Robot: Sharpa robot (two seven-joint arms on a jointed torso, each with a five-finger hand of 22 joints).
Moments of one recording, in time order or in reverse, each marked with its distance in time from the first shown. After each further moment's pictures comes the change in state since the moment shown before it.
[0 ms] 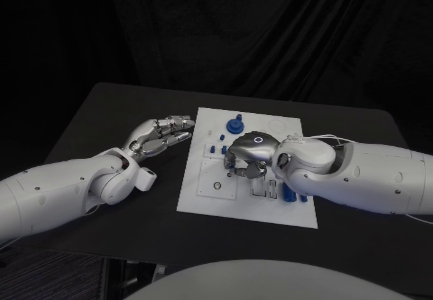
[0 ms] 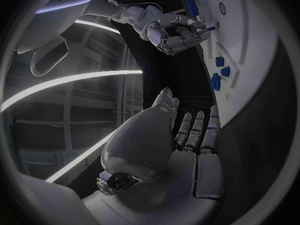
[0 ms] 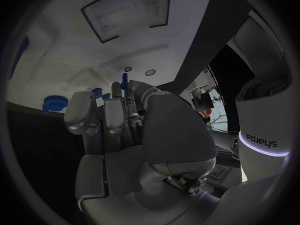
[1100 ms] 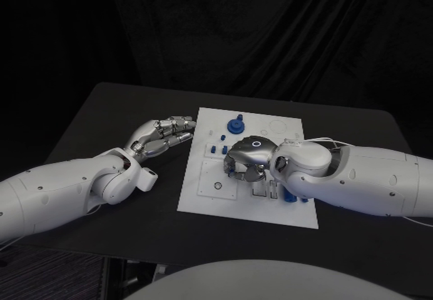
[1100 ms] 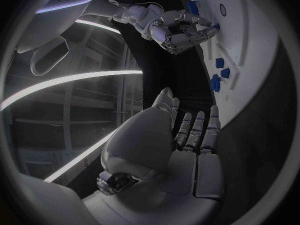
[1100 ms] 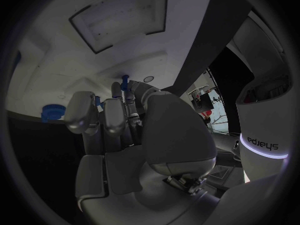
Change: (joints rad) left arm -0.004 0.006 0.000 -0.006 0.000 0.009 0.000; left_hand 0.000 0.000 0.003 -0.003 0.000 0.004 0.003 0.000 0.000 0.000 0.000 0.000 0.000 0.000 0.007 0.004 -0.001 0.000 0.000 0.000 0.000 -0.001; right arm -0.020 0.018 0.003 -0.020 -0.002 0.029 0.000; right_hand 0.000 0.000 -0.003 -0.003 0.000 0.000 0.000 -0.004 -0.002 -0.002 0.002 -0.005 0.000 -0.003 0.003 -0.005 -0.005 0.000 0.000 0.000 -0.012 0.000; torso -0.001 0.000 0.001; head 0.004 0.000
